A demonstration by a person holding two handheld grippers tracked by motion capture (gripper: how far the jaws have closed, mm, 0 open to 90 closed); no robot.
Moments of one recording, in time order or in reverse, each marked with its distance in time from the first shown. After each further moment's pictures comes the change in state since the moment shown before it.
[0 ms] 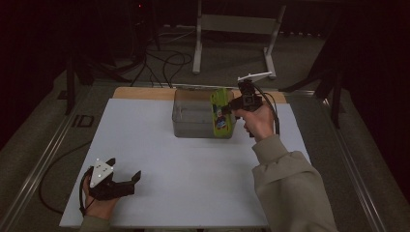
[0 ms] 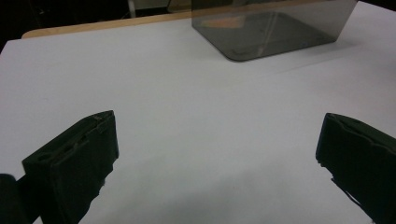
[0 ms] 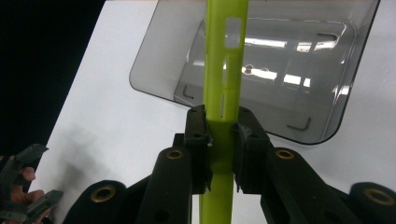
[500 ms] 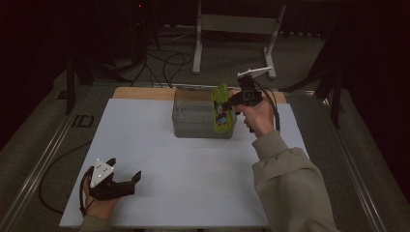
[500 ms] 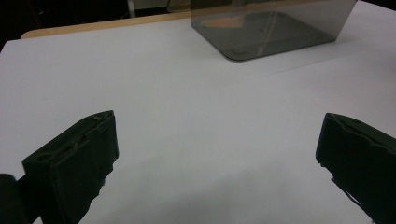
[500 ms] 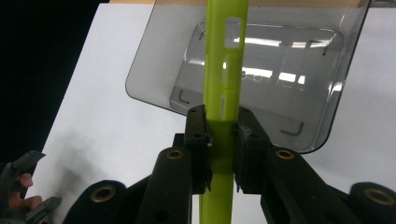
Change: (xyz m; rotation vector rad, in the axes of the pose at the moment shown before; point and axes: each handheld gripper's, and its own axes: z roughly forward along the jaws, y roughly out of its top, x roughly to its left) left arm 0.000 0.000 0.000 0.000 -0.003 0.002; right arm 0.001 0.013 -0.002 0.012 -0.026 0.001
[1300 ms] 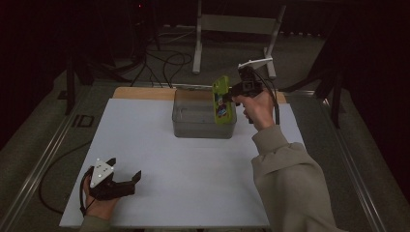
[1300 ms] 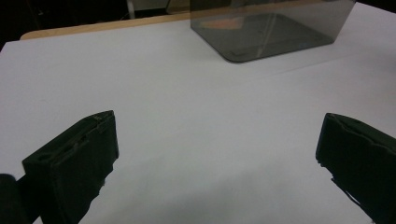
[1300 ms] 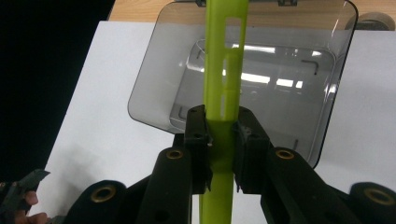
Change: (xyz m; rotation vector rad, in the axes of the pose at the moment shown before) left arm 0.000 0.001 0.000 -0.007 -0.001 -0.003; right arm 0.001 0.023 -0.004 -0.019 -0.007 0.023
